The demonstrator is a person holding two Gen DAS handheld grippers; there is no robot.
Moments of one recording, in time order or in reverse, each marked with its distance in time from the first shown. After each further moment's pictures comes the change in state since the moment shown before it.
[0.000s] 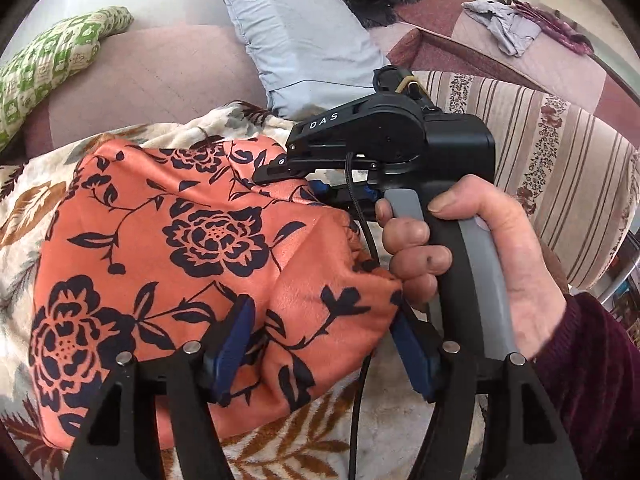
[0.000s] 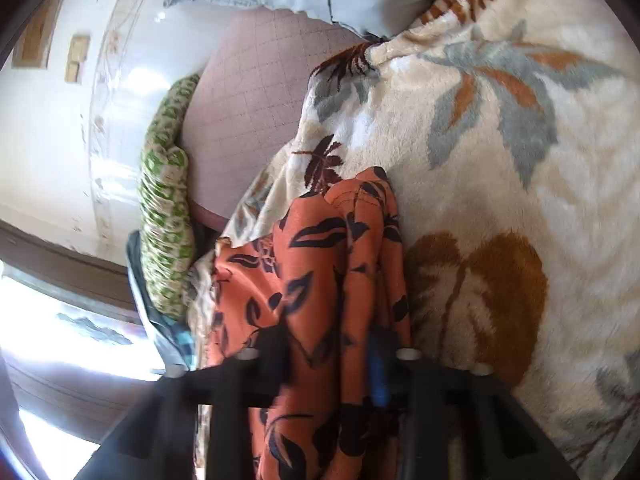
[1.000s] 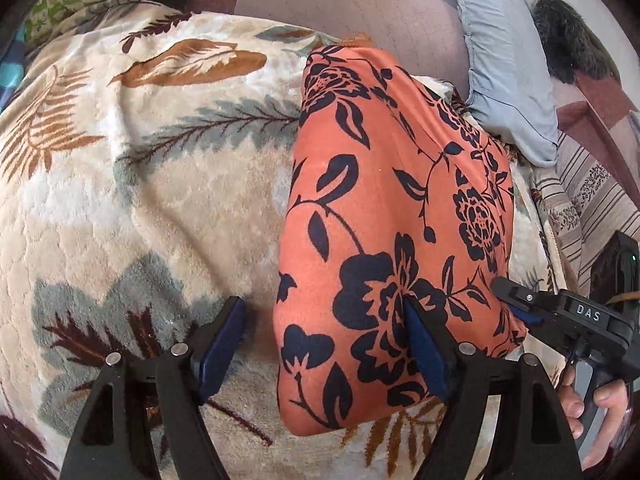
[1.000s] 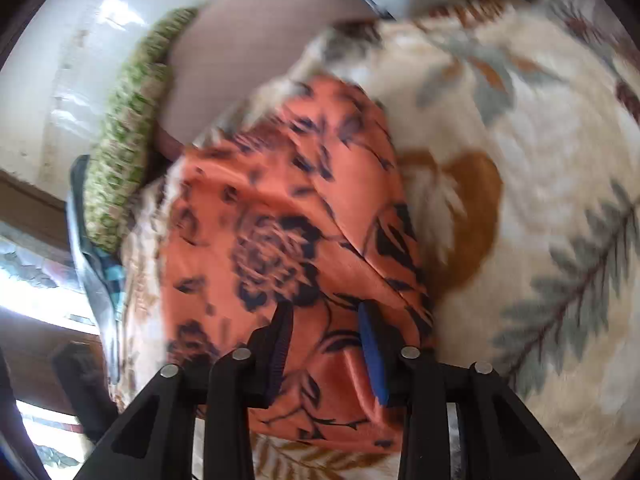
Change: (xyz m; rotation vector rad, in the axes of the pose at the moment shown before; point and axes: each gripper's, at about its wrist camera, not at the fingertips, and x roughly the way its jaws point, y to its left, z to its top) left arm -0.031 0.141 -0.031 -0.521 0.173 0.209; right arm -0.020 0.022 -0.082 -0.050 0.088 -0.247
